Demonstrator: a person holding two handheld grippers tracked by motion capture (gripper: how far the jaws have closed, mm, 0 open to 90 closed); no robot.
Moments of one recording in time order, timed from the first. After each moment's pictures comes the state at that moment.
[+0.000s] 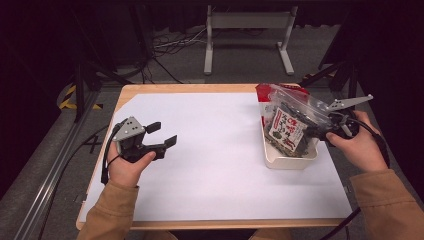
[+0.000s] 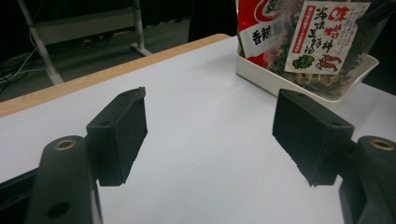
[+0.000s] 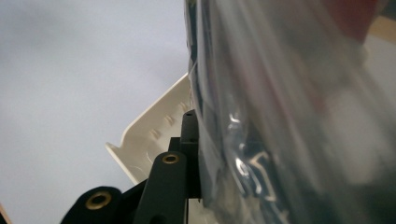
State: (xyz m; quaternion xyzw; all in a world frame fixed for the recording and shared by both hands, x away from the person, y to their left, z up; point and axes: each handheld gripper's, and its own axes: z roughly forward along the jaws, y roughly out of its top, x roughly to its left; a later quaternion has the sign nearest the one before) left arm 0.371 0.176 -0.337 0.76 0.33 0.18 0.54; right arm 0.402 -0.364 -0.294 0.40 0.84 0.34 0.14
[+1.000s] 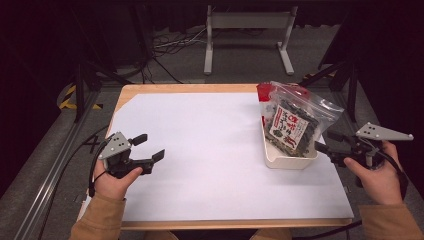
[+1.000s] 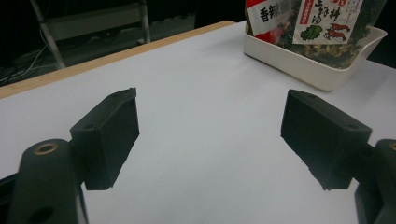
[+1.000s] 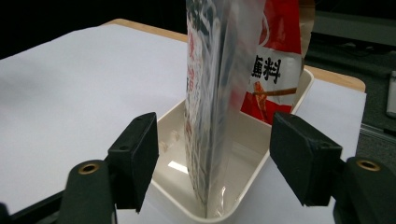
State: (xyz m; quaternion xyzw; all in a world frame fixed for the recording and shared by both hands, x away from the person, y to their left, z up) left arm 0.346 0.212 -0.366 0.75 0.33 0.20 0.54; right arm 0.334 -0.396 -0.323 0.40 0.75 0.47 0.24
